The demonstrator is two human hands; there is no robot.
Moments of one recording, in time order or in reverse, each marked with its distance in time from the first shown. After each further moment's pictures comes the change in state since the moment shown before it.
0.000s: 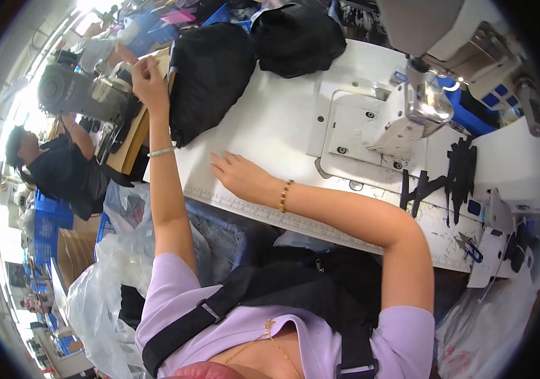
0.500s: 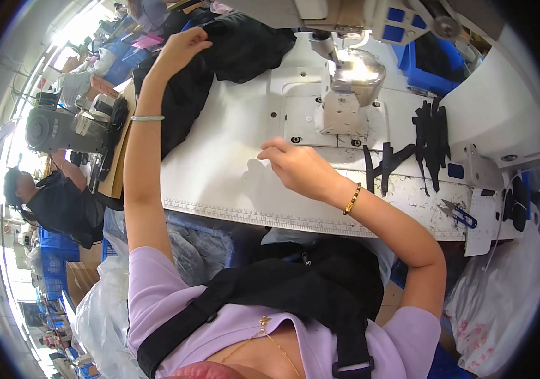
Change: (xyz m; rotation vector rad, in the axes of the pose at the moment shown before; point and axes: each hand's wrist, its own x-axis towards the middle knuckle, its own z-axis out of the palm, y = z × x) left_hand 0.015 0.112 0.121 -0.089 -1.110 0.403; right_hand -0.114 0.026 -0.141 0.299 0.073 0.476
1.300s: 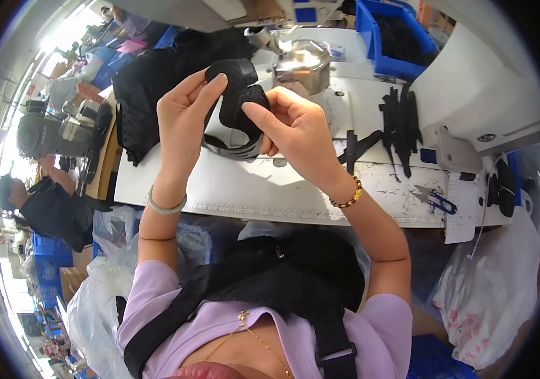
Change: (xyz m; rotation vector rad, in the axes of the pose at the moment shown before) left_hand -0.076 0.236 0.036 -0.943 0.341 -0.366; right_hand -0.006 -0.039 -0.080 0.876 0.432 0.342
